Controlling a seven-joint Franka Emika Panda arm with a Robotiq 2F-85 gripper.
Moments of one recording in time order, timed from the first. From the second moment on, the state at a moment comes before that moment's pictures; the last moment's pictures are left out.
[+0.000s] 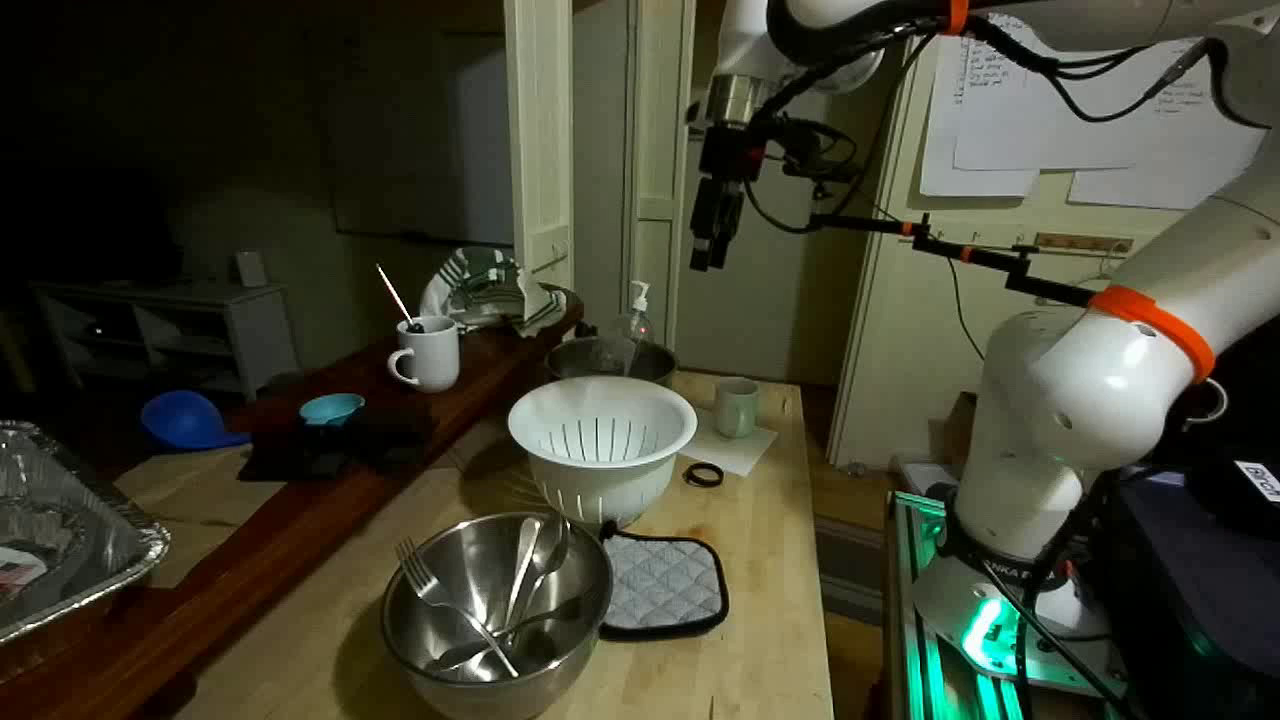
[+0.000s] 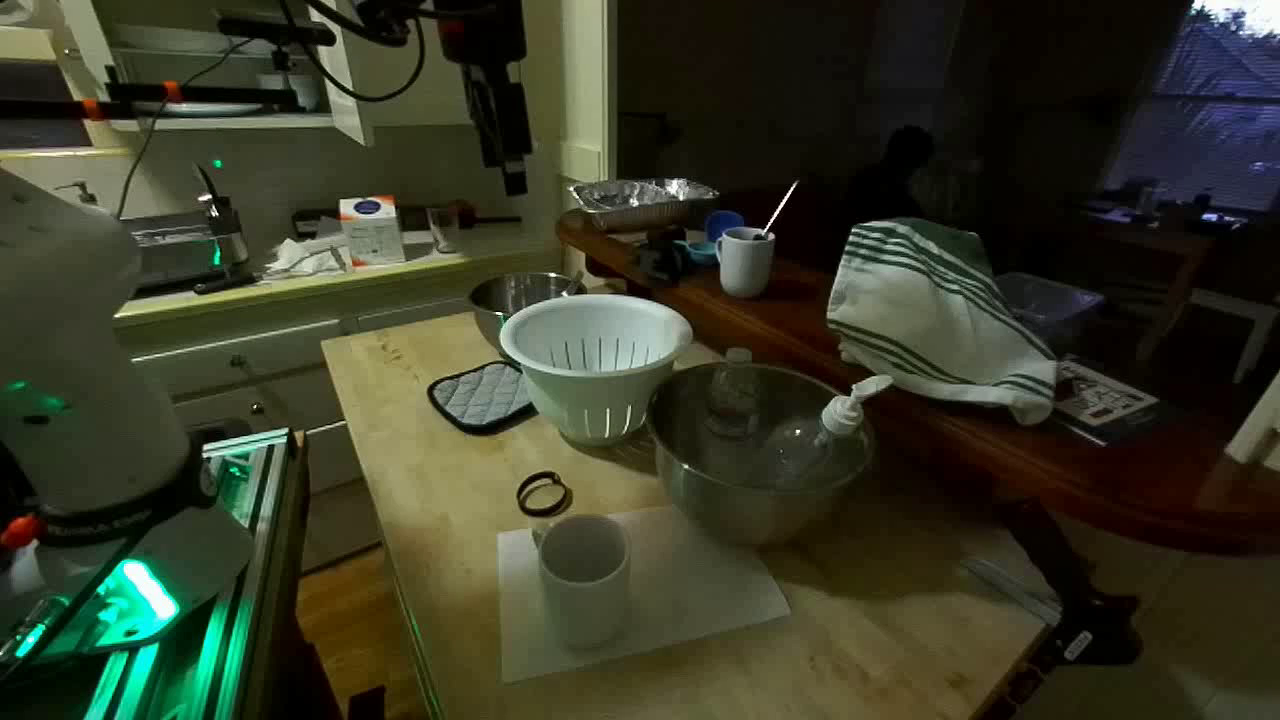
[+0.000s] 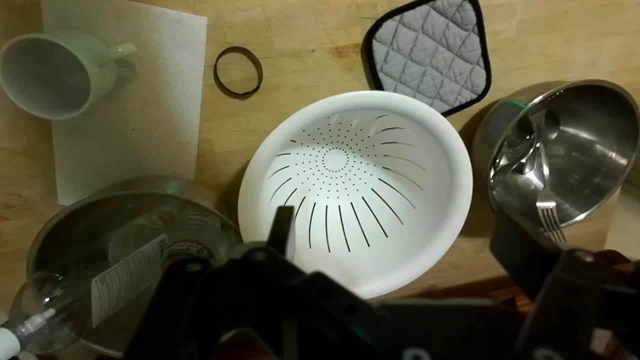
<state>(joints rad) 0.02 -0.61 -0.10 -2.33 0.09 1.82 -0.12</state>
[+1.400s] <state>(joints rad) 0.01 -0.61 -0.09 -2.33 0.08 1.85 -0.12</state>
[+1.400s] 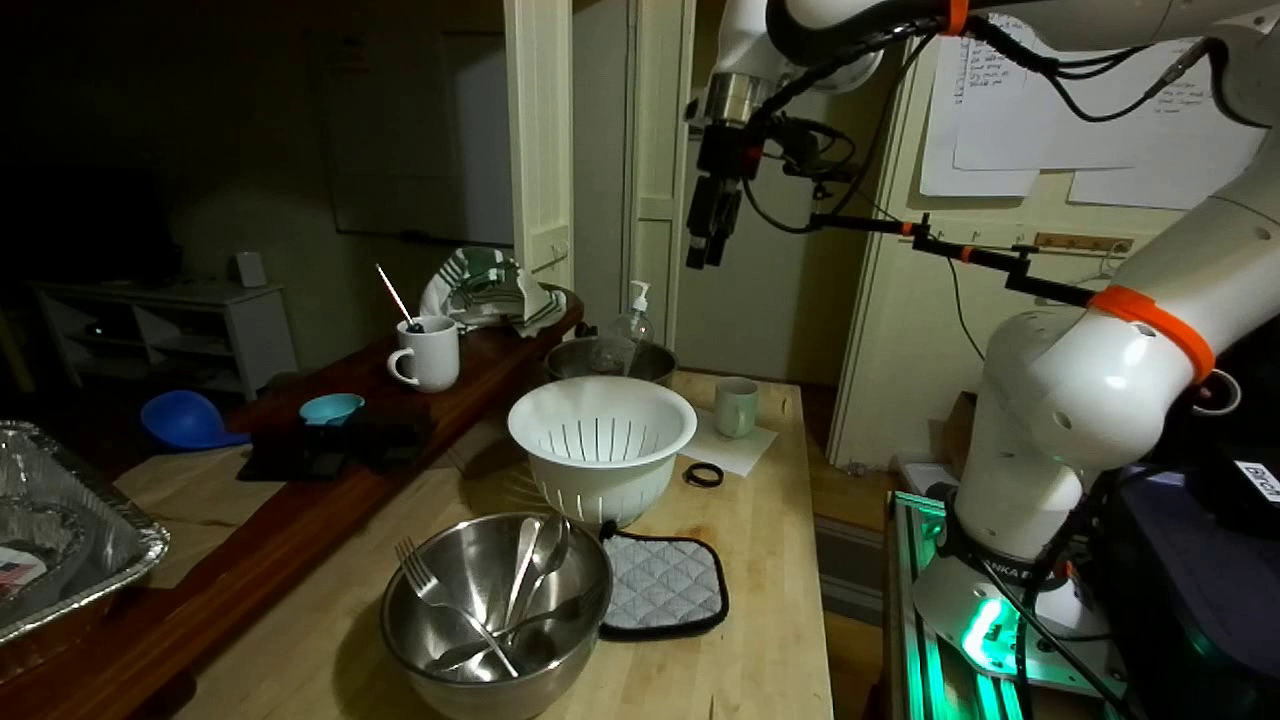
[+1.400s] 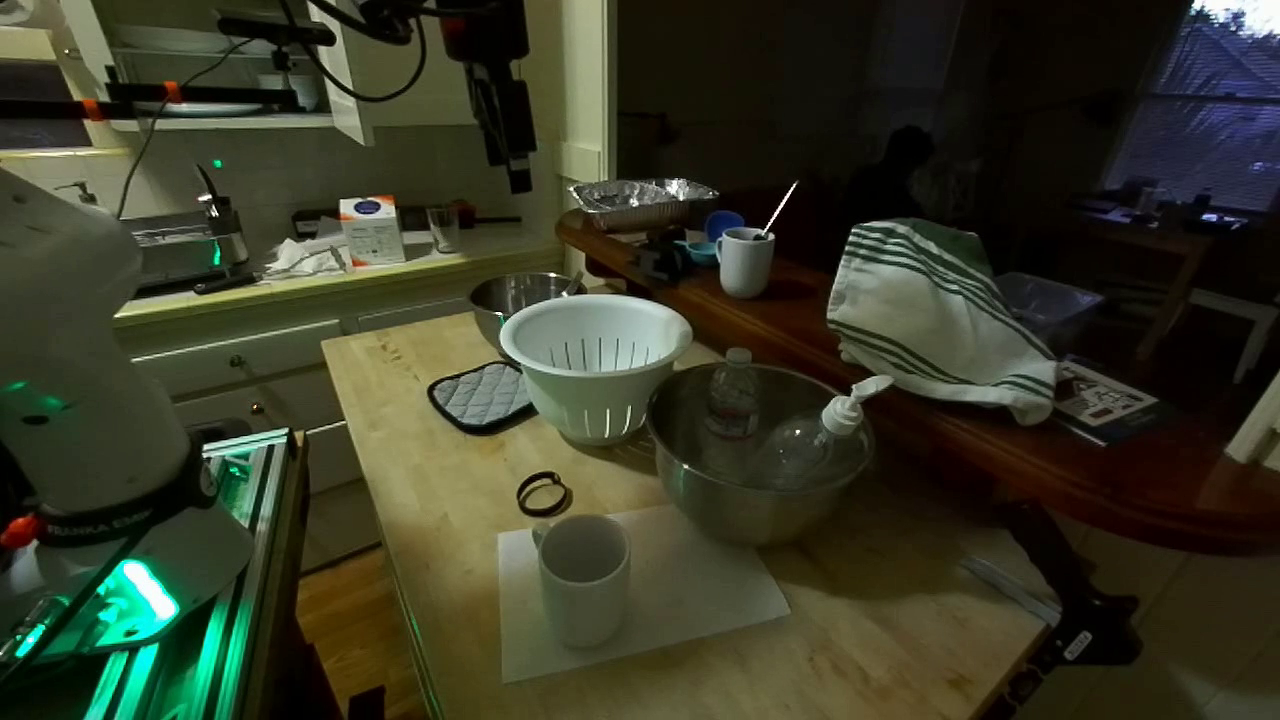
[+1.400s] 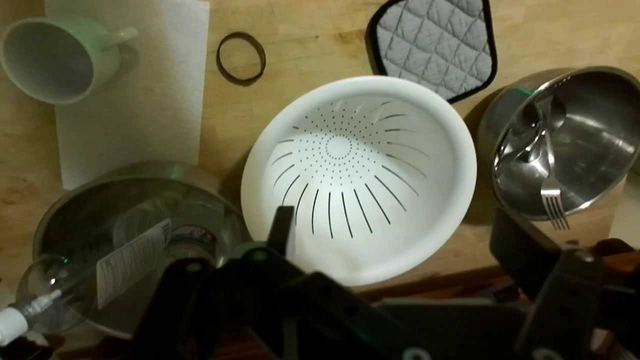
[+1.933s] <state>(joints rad) 0.01 -0.47 0.05 -2.18 -0.07 2.06 -0.02</state>
